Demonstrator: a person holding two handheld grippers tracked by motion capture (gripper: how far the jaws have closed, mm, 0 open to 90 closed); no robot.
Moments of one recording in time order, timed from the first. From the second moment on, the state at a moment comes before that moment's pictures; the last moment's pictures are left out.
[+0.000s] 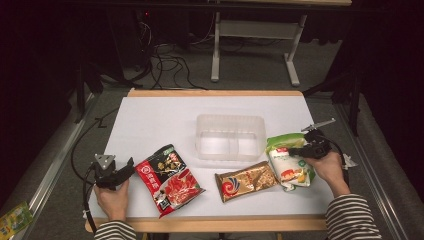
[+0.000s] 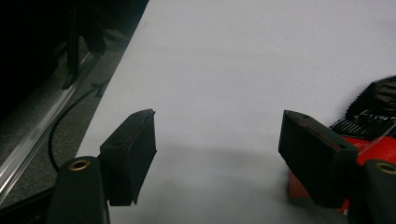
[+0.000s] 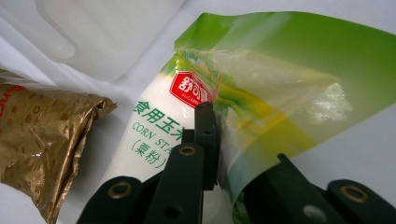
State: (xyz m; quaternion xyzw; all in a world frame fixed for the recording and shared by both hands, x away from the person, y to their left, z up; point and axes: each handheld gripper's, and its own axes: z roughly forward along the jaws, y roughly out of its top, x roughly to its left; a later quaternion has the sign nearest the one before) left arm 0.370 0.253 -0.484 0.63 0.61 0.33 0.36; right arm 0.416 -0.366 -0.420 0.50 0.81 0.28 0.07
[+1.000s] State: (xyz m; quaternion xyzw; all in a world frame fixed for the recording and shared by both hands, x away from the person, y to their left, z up) left arm 0.370 0.253 -0.484 0.63 0.61 0.32 0.36; right arm 0.369 -0.369 -0.362 0.45 0.80 0.38 0.13
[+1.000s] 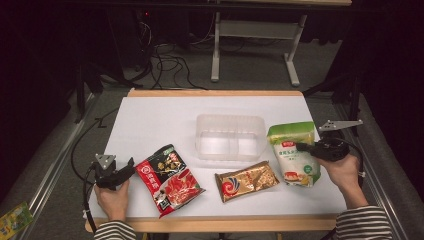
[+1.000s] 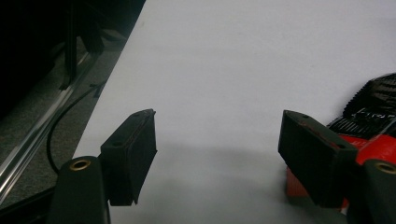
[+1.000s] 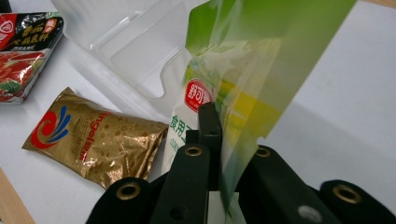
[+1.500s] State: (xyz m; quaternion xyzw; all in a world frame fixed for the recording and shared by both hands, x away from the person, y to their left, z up) left arm 0.370 0.253 -0.484 0.63 0.61 0.32 0.36; right arm 0.349 -0.365 -0.341 0.44 0.79 0.40 0.15
